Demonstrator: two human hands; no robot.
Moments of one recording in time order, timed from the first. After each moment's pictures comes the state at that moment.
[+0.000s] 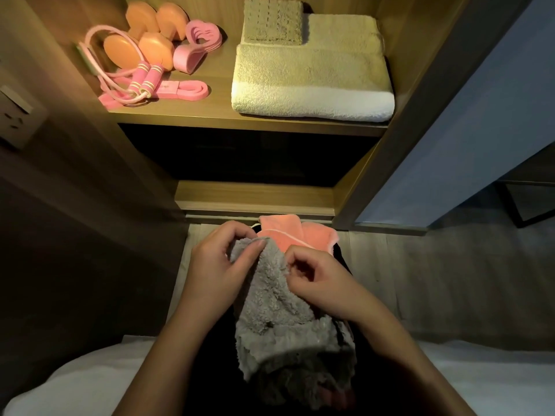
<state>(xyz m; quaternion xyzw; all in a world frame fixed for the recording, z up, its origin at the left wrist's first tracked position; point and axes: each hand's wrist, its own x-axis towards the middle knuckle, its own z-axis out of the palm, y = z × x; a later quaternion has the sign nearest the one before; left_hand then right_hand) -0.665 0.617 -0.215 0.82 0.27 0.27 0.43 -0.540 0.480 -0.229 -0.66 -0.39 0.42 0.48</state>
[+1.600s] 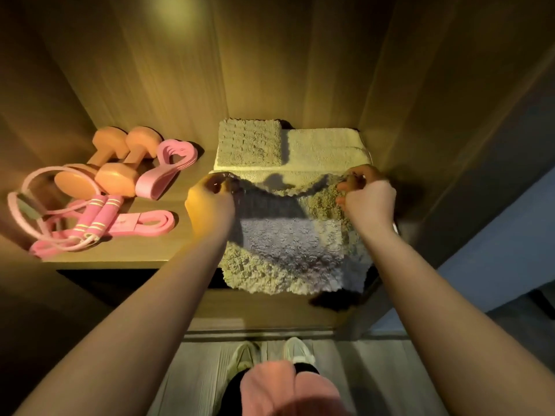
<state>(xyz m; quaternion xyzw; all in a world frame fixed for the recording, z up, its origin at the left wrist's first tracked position) -0.348 0.851 -0.192 0.65 0.46 0.36 0.48 -0.208 0.673 -0.181 -0.85 -0.15 0.01 0.51</state>
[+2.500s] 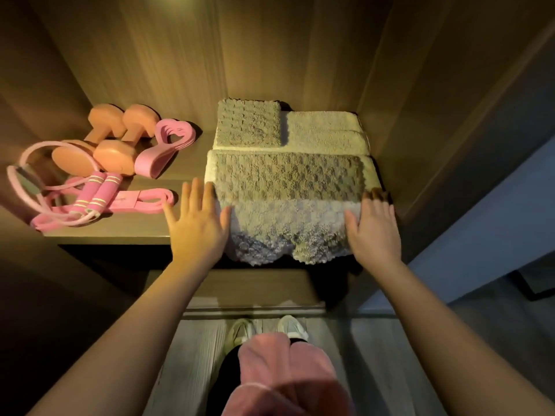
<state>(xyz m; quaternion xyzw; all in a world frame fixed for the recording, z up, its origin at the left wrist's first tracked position) -0.420 0.843 -0.253 0.91 0.36 0.18 0.04 -0.239 0.611 -0.241 -0.95 -0.27 -0.03 0.18</state>
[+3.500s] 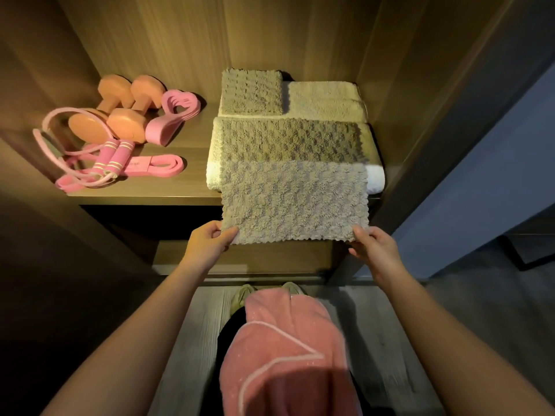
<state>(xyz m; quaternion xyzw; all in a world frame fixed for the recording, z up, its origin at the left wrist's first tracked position) -0.489 0.792 -0.292 0.67 0.41 0.15 0.60 -0.290 0.540 -0.305 -0.73 0.02 0.26 0.63</state>
